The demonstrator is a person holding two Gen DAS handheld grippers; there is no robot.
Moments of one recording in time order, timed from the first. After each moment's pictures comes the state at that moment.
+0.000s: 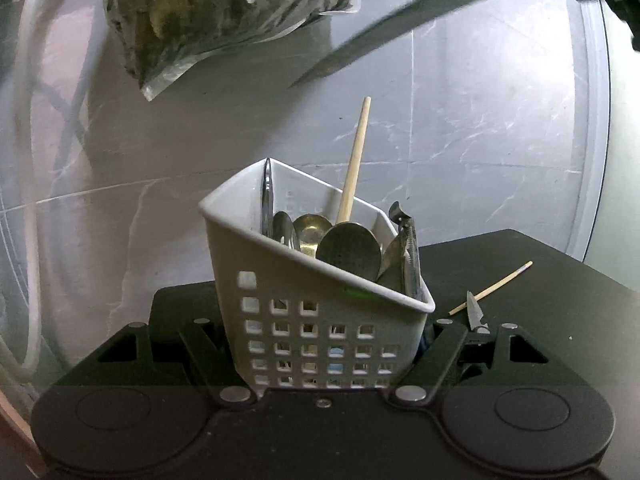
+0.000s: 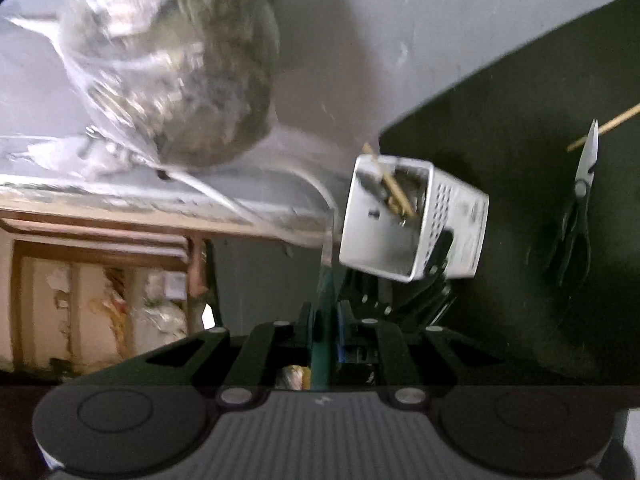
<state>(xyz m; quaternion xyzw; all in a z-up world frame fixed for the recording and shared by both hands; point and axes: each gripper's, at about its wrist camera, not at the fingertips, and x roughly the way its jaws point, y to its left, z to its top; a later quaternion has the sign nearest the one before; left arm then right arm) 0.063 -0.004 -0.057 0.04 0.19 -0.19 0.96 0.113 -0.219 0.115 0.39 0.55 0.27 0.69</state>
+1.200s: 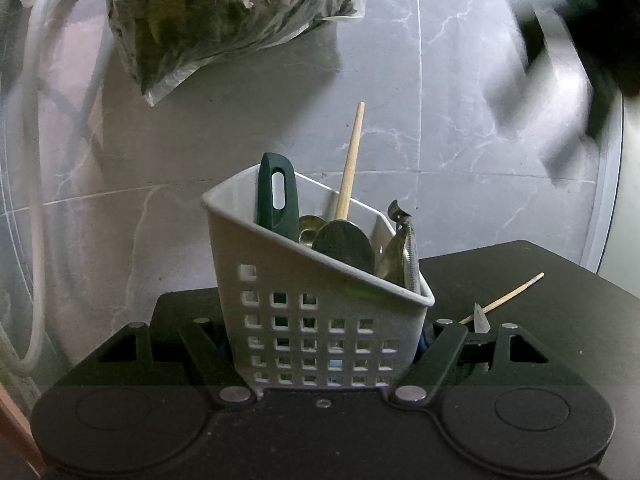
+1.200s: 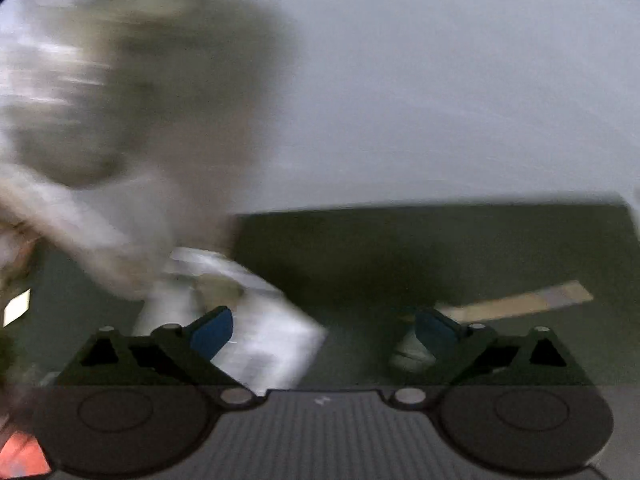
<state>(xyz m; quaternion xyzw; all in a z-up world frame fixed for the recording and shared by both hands) 0.061 -0.017 -0.064 0.04 0.18 -0.17 0.97 0.125 -0.255 0.067 0.15 0.48 0.04 0.86</state>
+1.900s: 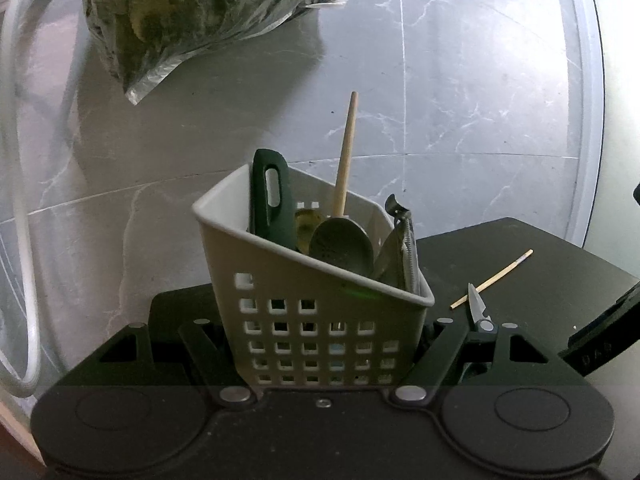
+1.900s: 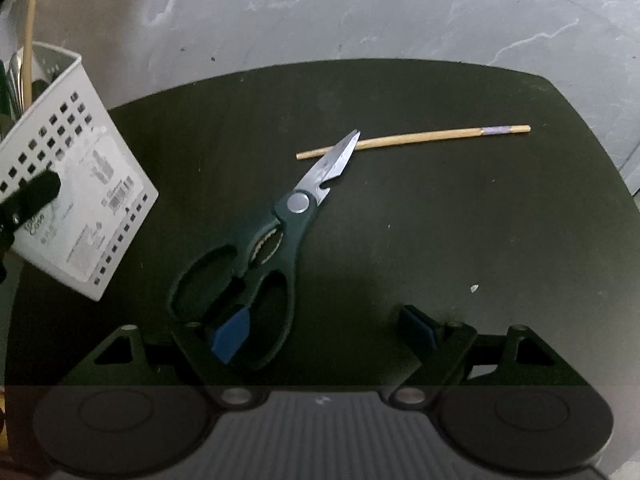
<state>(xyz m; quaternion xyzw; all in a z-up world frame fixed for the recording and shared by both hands) 0.068 -0.004 -0.054 0.06 0.20 -0.20 0.96 0.066 -0.202 -0.061 0.09 0.48 -0.05 0.87</state>
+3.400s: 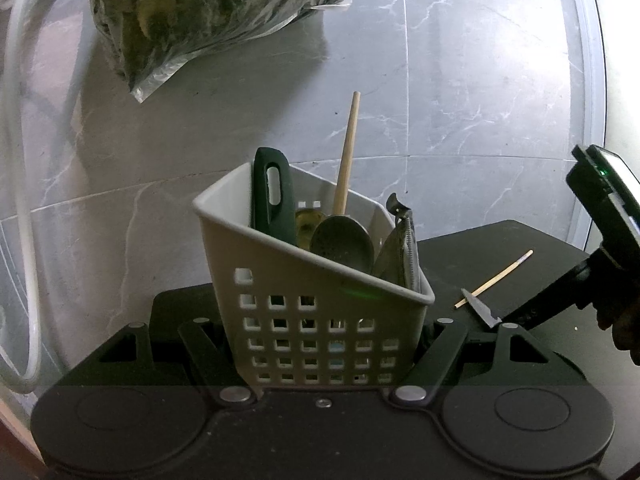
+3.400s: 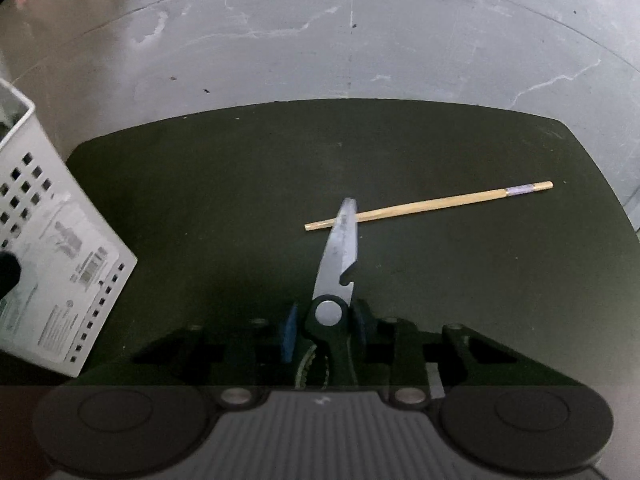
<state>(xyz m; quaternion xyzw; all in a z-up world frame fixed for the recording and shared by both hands) 0.067 -0.006 -0.056 0.06 0.19 -0.20 0.96 0.123 -0.205 -0.069 0.07 0.46 -0.05 0.89</state>
